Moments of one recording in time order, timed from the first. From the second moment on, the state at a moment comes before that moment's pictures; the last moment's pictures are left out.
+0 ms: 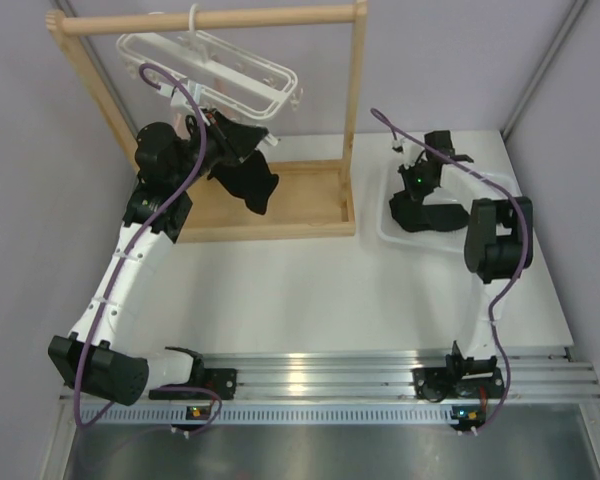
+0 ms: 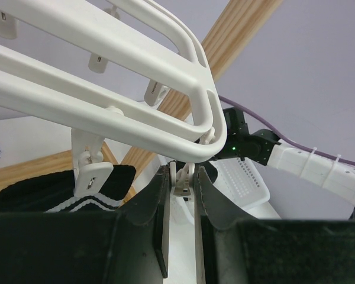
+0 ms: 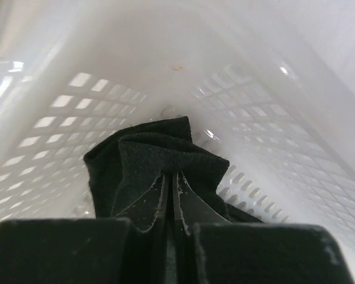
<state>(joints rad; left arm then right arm) -0.25 1.27 1.39 -0.02 0.43 -0.58 0.08 2.08 1.61 -0.51 -0.23 -0.41</state>
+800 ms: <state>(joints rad) -0.25 1.27 1.39 -0.02 0.45 -0.57 0.08 1.45 1.53 -0.48 -0.69 -0.62</state>
